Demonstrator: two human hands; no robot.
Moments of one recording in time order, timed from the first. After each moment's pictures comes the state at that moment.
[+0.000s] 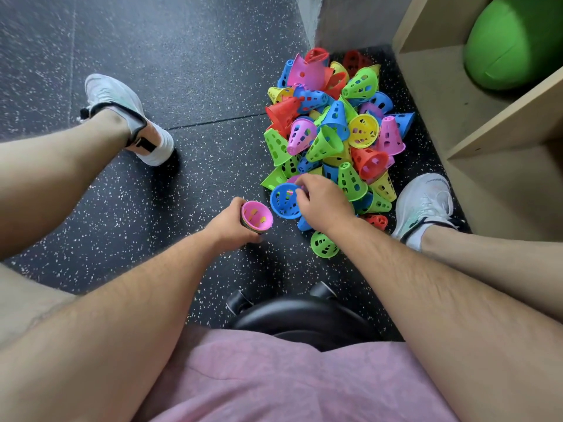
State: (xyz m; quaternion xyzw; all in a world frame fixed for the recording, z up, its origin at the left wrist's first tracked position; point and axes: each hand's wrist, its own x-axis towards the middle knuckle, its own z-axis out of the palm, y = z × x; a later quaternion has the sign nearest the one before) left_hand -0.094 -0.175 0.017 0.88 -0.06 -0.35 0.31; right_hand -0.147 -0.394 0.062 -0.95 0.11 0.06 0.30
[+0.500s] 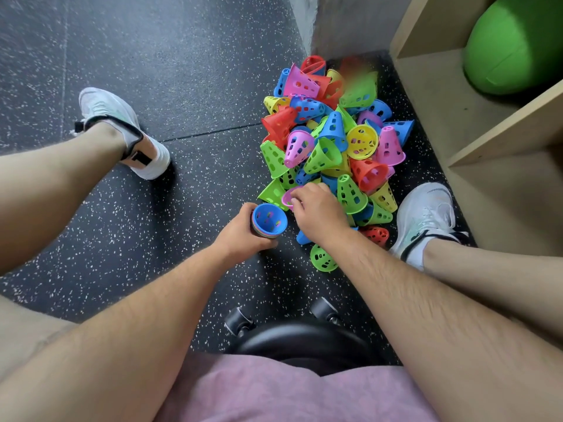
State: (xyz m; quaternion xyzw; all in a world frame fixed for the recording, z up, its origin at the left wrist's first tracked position) left_hand -0.092 -0.204 0.011 0.87 -0.07 -0.31 0.37; right_hand -0.129 -0.397 0.040 -0.96 0.10 0.05 0.24
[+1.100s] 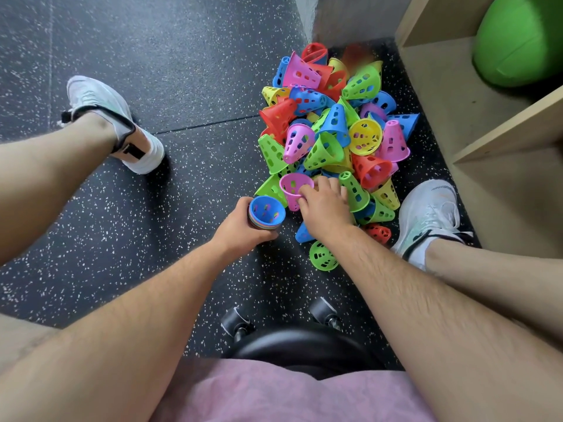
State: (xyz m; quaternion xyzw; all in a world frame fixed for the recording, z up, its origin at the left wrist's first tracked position) left_hand -0.084 -0.210 0.002 0.86 -0.04 -0.31 0.40; right_hand -0.125 -0.409 0.020 -0.98 0.12 0.09 0.10
